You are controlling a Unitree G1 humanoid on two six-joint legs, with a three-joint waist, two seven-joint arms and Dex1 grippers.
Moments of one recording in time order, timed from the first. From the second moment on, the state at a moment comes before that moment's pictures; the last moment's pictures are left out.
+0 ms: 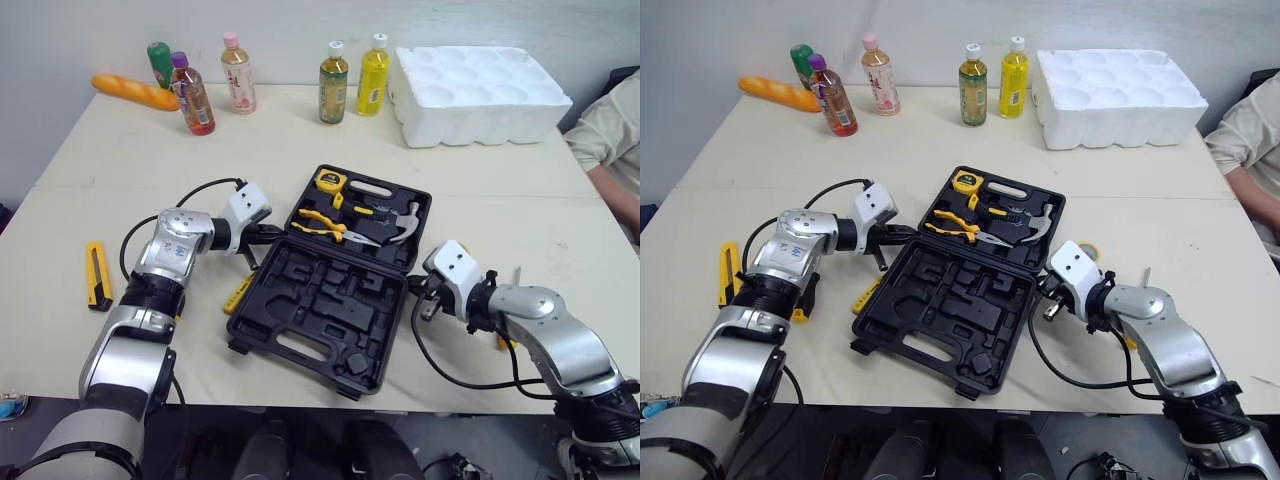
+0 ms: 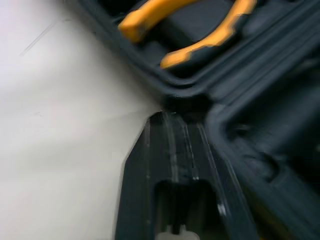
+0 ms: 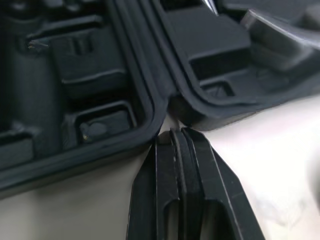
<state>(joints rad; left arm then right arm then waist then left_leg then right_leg) -0.87 0.51 -0.16 0.58 -0.01 0.25 -0.98 -0.31 -0.72 0.11 -0.26 0.25 0.66 0.69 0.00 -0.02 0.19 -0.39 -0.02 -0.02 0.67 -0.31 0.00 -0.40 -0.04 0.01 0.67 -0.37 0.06</state>
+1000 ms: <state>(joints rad) -0.57 0.57 -0.11 0.05 -0.04 0.56 -1.00 -0.41 -0.75 0.13 -0.10 0.11 0.53 0.87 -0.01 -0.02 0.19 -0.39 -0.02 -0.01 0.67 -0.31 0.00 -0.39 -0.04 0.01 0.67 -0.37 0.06</state>
